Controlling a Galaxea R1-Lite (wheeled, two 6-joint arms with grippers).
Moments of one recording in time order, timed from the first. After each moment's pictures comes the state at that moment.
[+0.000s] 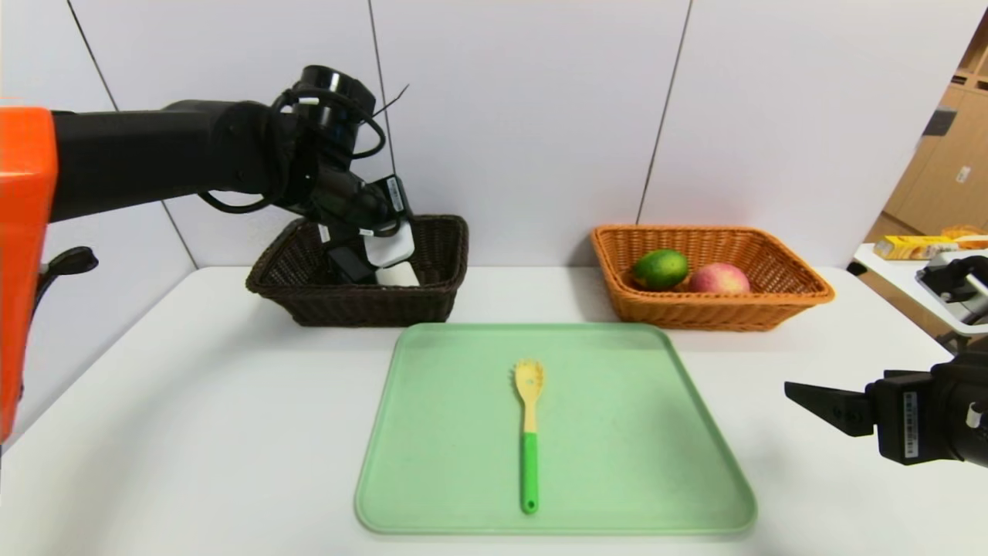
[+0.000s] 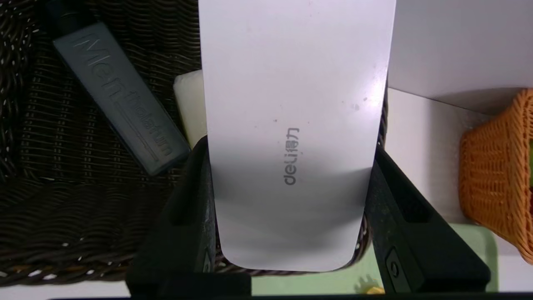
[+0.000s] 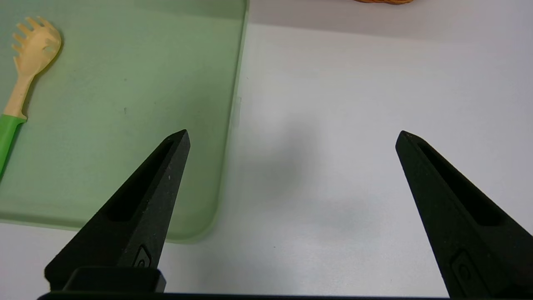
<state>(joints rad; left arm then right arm) -0.37 2.08 -1.96 0.45 0.12 -0.55 0.34 1.16 -0.69 0.11 -0.21 0.12</state>
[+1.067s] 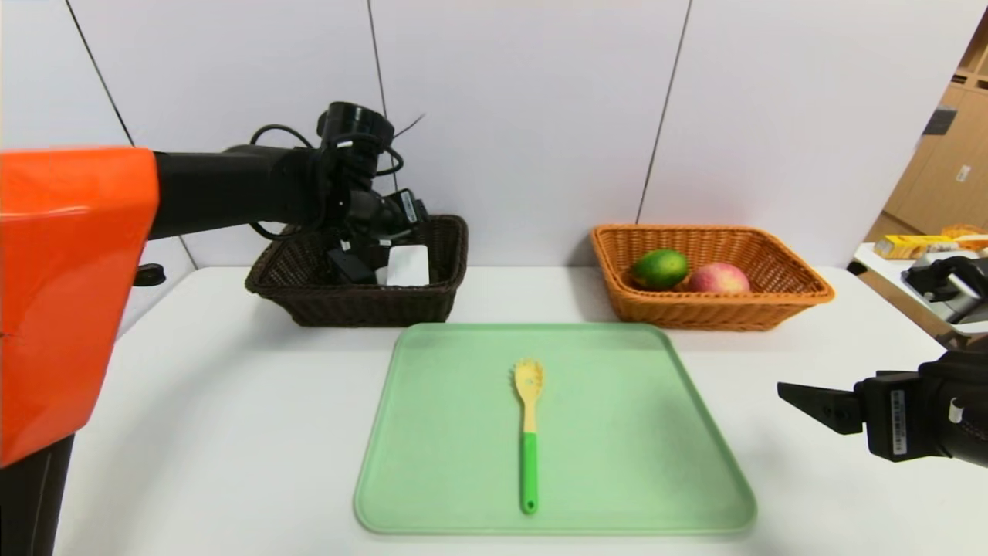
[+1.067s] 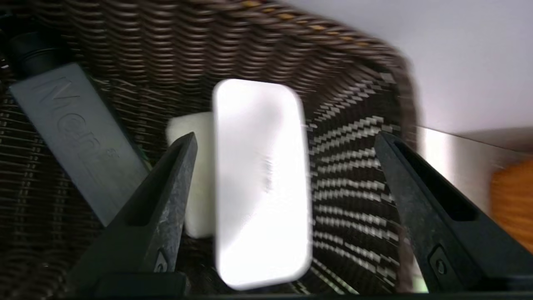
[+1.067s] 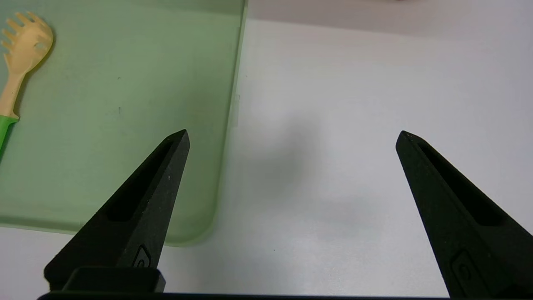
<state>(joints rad) -0.36 2.17 -1.96 0.31 0.15 -0.55 0.34 1.19 -0.69 0.11 -0.21 0.12</state>
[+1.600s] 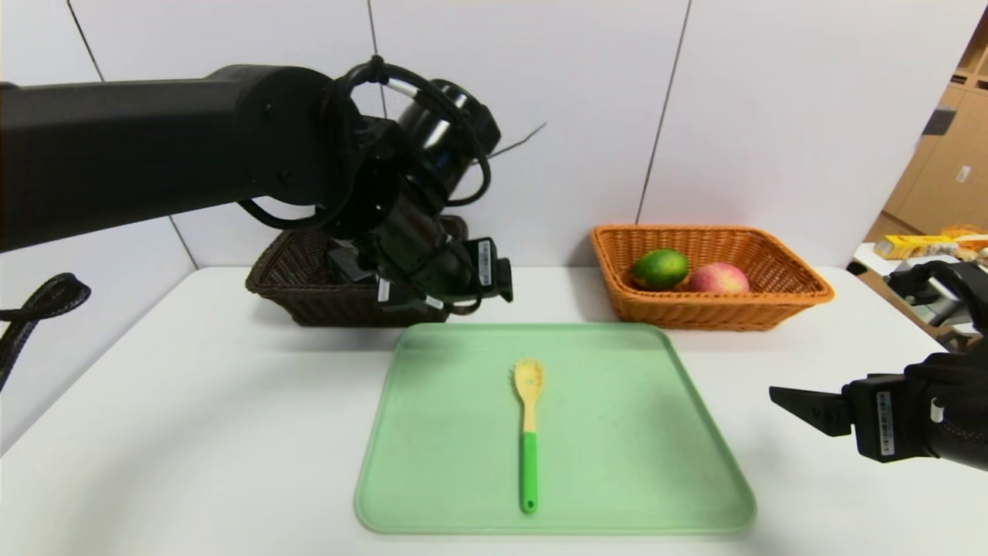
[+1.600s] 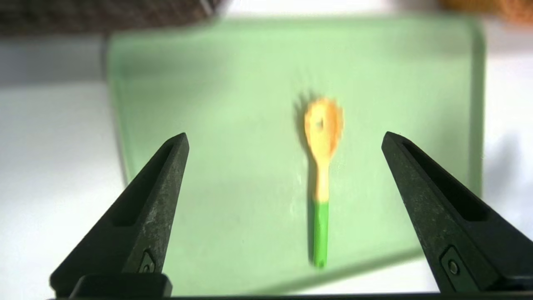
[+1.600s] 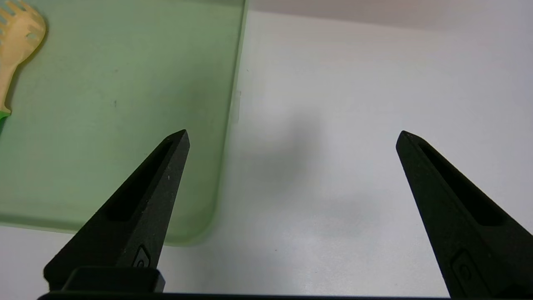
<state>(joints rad) -0.71 2.00 -1.97 0.83 0.15 -0.61 0.35 1.21 -0.70 0.11 -0.21 0.12</state>
